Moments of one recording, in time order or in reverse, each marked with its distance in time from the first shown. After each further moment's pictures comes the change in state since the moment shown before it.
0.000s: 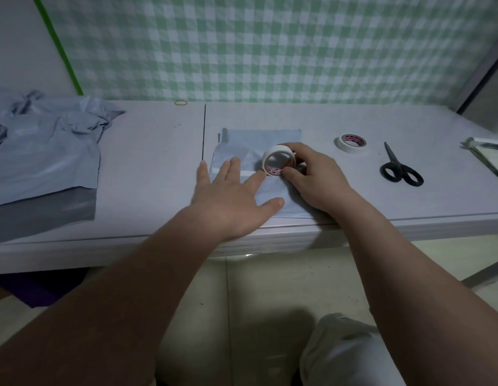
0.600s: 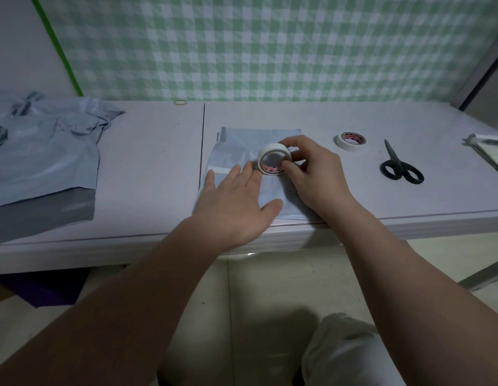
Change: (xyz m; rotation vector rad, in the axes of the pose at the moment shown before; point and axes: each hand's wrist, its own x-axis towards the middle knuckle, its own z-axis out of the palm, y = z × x) left_hand -0.004 0.007 0.010 -0.092 0.113 0.059; right_hand -0.007 -0.008 0.007 0.165 0.193 0.014
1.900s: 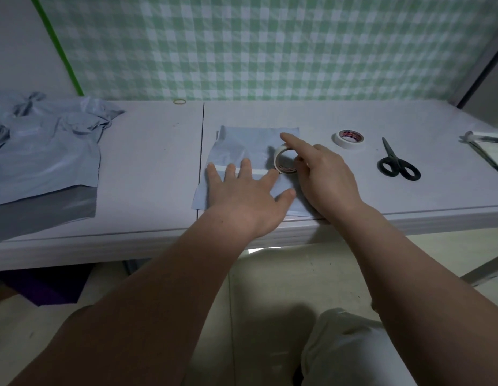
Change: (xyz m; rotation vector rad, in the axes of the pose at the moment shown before) left_hand 0.006 0.027 -0.009 0.145 -0.079 -0.128; right_hand -0.005 0.012 -0.012 -0.340 -0.059 -0.105
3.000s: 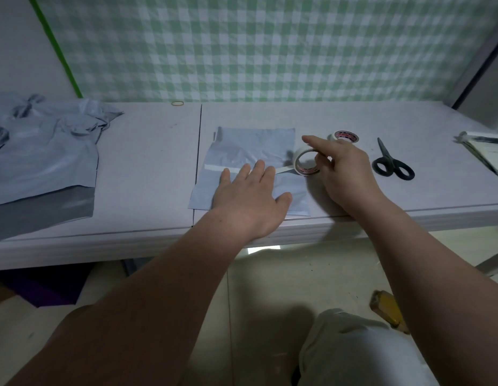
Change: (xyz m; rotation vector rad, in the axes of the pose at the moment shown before) left_hand 0.003 0.003 0.007 -0.138 0.033 0.112; right_hand 0.001 0.030 -0.019 0.136 0.070 0.069
